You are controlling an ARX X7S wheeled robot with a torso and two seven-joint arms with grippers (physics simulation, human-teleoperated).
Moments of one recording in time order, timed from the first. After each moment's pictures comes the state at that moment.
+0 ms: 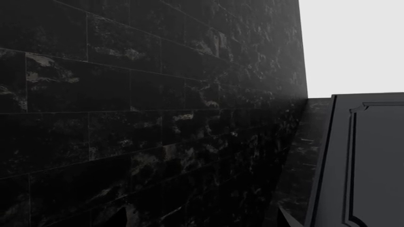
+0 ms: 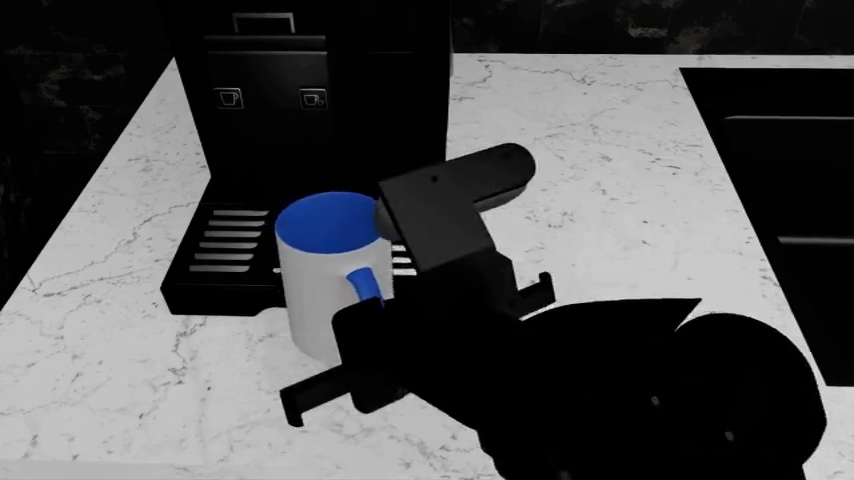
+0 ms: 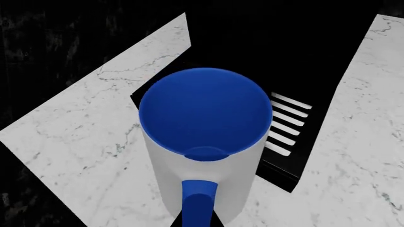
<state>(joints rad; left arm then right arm) 0.13 -0.22 -0.02 0.51 0.21 0.88 -0.98 1.02 0.27 -0.33 -0.11 1.18 1.43 0.39</state>
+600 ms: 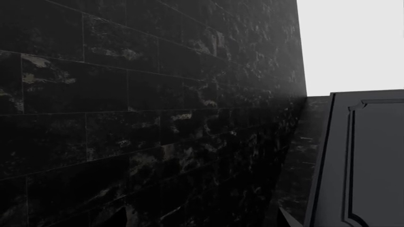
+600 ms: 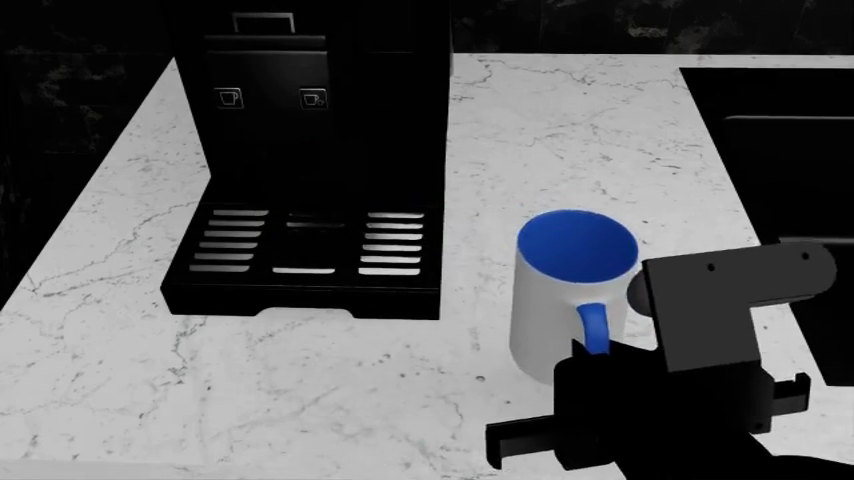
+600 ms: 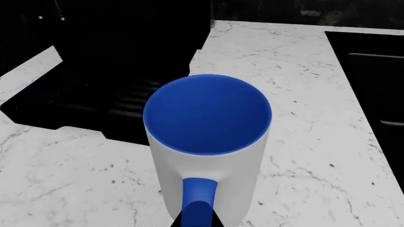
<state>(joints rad) 0.13 -0.22 -0.01 0.52 0.23 0.85 -0.99 0.68 0.58 0.00 -0.44 1.43 1.35 0.70</state>
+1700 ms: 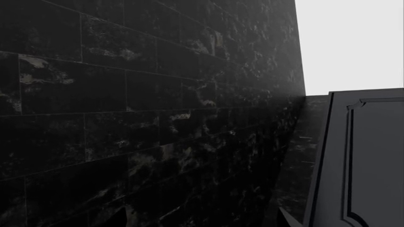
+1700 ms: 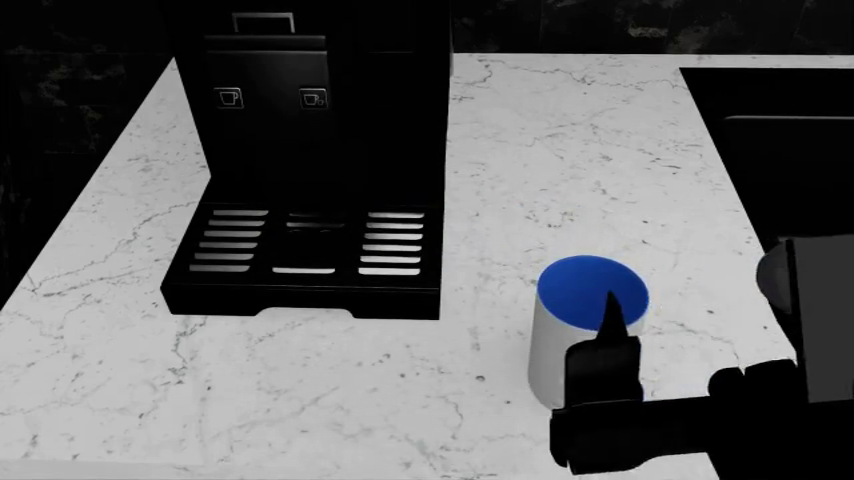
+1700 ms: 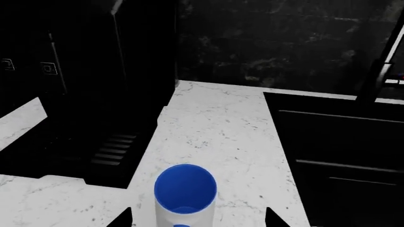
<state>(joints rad) 0.12 -0.24 0.00 0.52 0.24 0.84 -1.02 0.74 0.84 0.05 -0.66 1.91 1.17 1.13</state>
